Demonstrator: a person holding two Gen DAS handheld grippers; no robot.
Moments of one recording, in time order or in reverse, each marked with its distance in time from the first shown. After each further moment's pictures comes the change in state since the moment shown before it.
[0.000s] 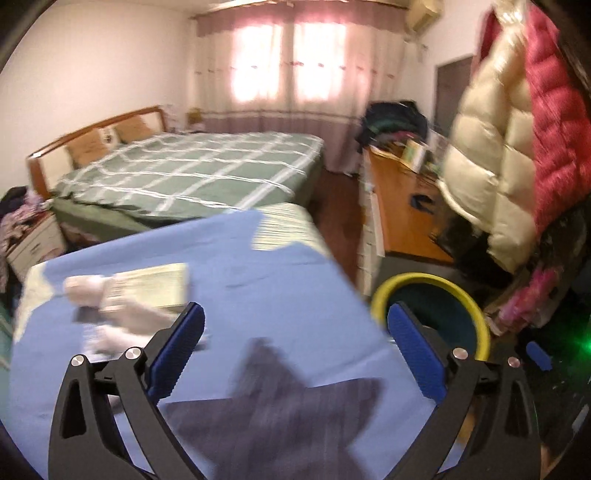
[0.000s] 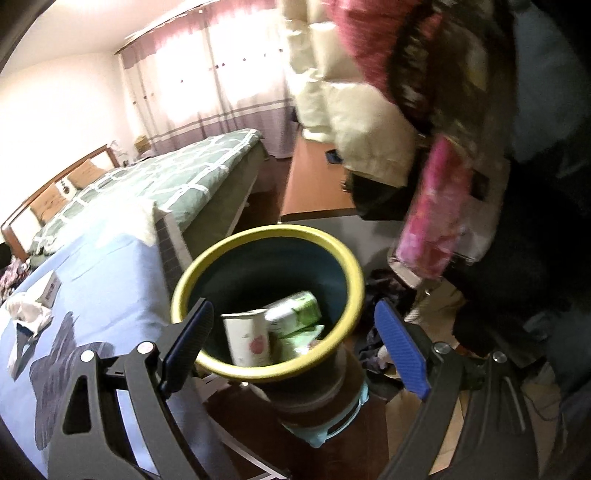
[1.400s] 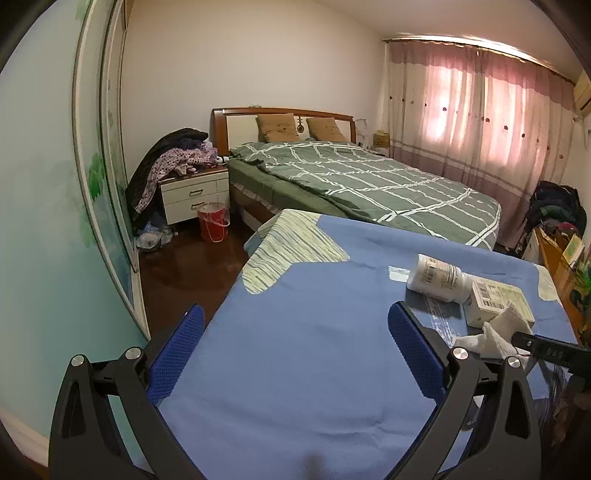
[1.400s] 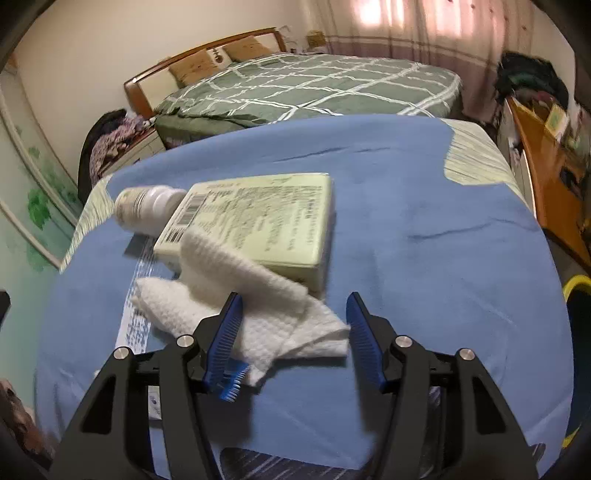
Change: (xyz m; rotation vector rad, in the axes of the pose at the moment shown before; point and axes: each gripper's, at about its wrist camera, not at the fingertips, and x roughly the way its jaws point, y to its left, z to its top) left arm -0.079 0.317 -0.102 -0.379 -0.102 0.550; right arm 0.085 0.364 -0.031 -0.466 0.336 0.454
